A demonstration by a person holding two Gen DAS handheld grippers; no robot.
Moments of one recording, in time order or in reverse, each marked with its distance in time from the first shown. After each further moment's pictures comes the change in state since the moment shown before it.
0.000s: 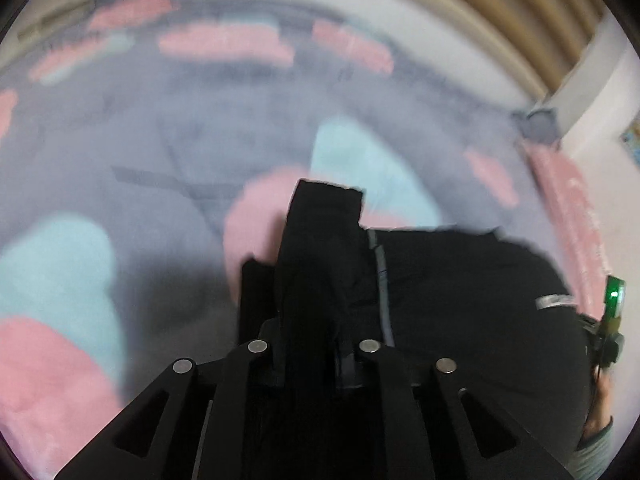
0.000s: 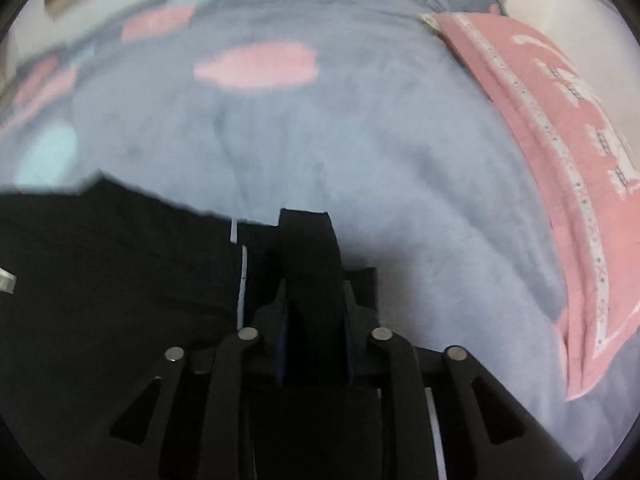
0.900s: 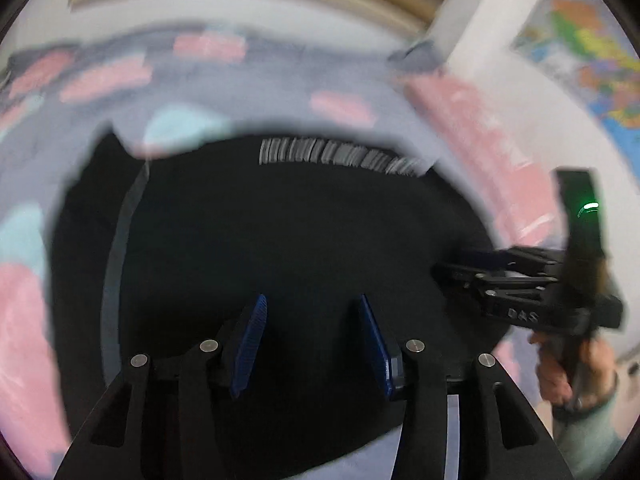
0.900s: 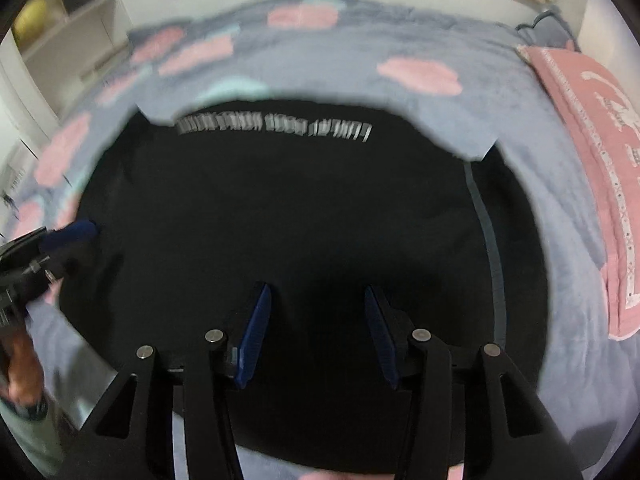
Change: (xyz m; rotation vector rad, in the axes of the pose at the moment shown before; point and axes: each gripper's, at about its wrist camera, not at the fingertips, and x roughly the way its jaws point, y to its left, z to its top) left arm -0.076 -0.132 -0.124 0.283 0.034 -0.126; right arm -0.135 0.106 -0.087 -0.144 0.007 0.303
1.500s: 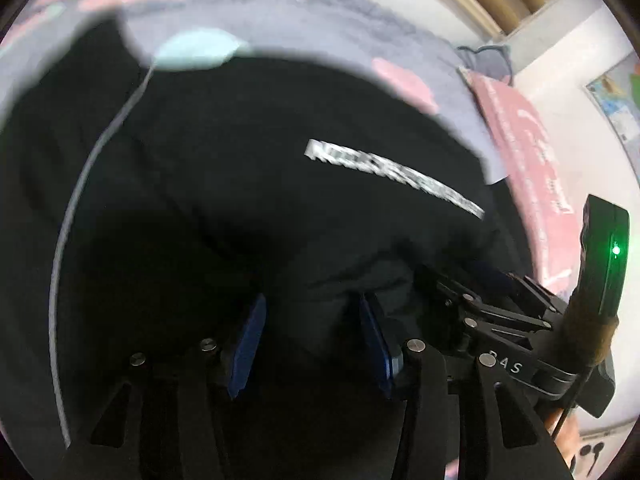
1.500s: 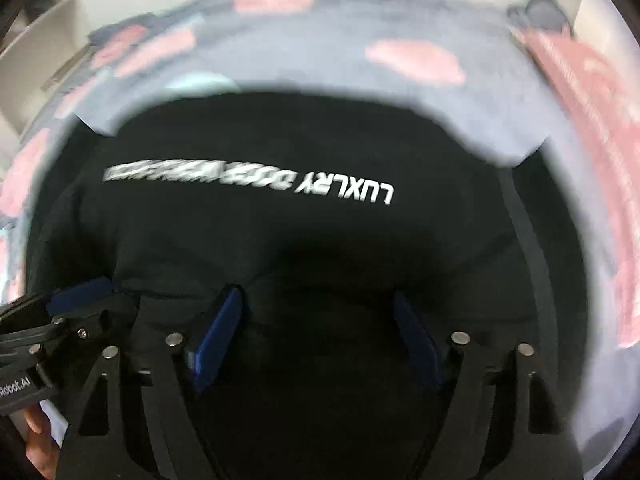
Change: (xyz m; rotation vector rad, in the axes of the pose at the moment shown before) left arm 0.060 0.037 0.034 -0.229 0.116 -0.030; right arm 0.059 -0.004 0.041 0.092 0.034 -0.057
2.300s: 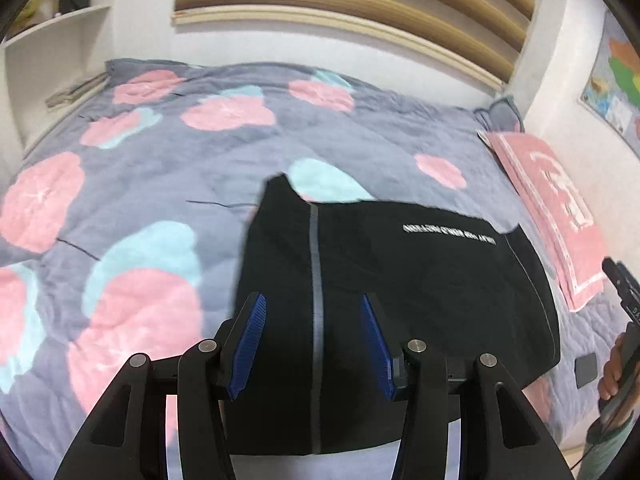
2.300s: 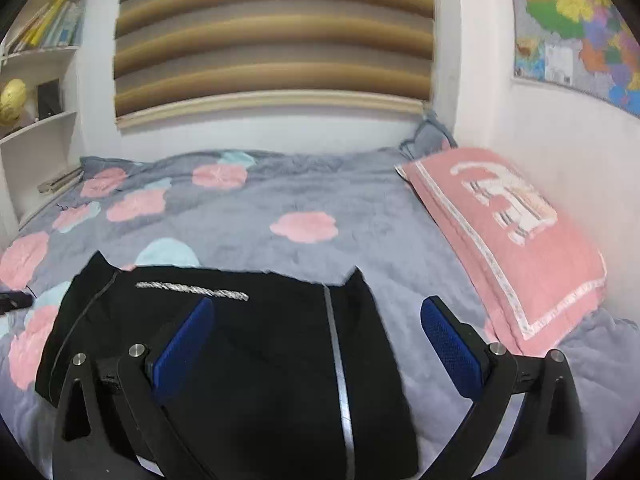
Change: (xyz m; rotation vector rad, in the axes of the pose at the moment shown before) left arm -0.201 0.039 -0.037 0.106 -0.339 0.257; right arm -0.205 -0.077 -0.057 0.092 -0.584 -0.173
